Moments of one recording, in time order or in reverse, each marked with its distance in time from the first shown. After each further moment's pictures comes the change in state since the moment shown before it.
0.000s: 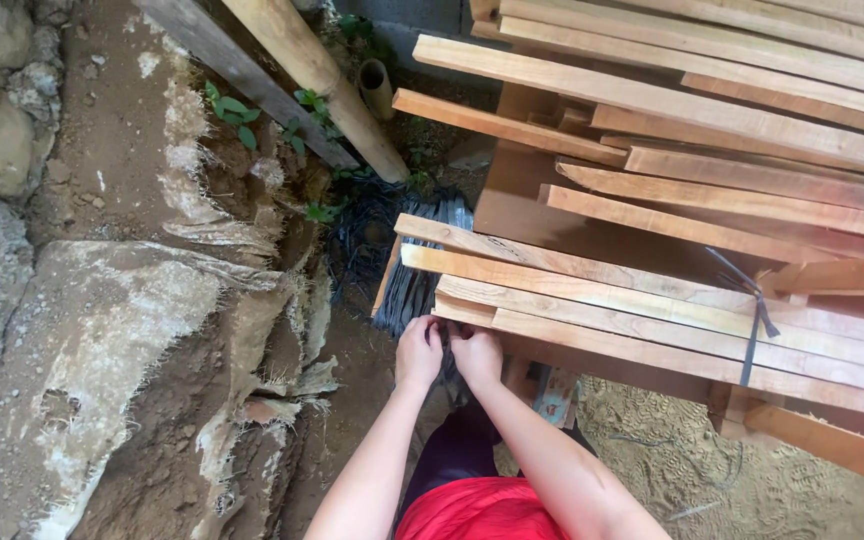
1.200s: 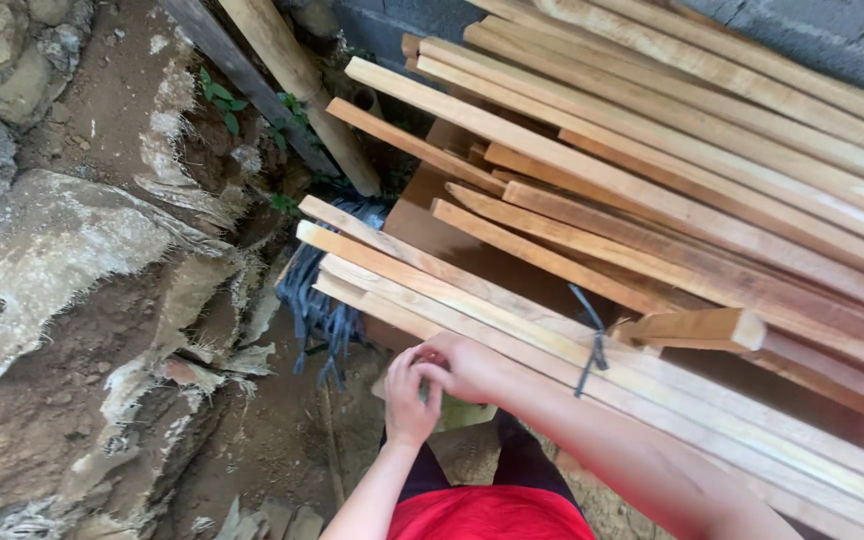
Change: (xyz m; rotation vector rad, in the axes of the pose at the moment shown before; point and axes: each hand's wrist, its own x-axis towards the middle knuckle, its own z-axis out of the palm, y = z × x) left_hand -0.155 0.179 0.161 0.110 0.410 0.342; right_hand 0.026 0.043 -0.315 -0.114 -0.845 -0.726
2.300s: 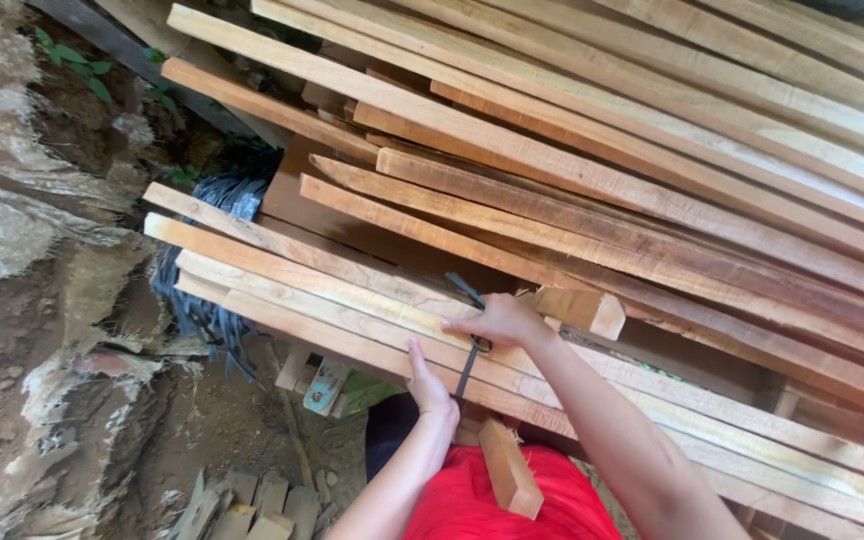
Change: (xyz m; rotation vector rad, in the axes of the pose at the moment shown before) left_hand -0.020 0.135 0.214 -1.131 0.434 -1.434; right_hand -0.083 0.180 -0.159 -0.181 -0.044 0.608
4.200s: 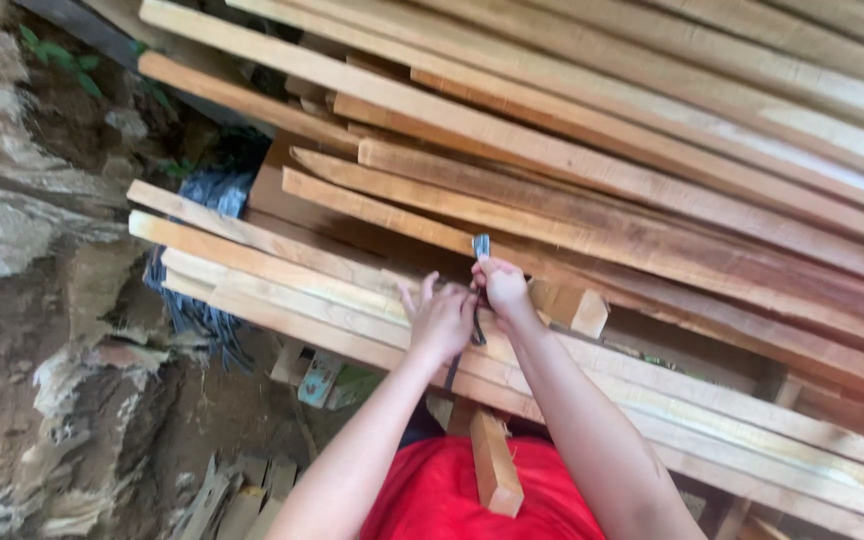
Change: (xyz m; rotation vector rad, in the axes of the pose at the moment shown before) left_hand 0.006 0.038 0.090 1.862 -0.629 0.857; right_hand 0.068 0.050 0.039 1.494 0.198 0.039
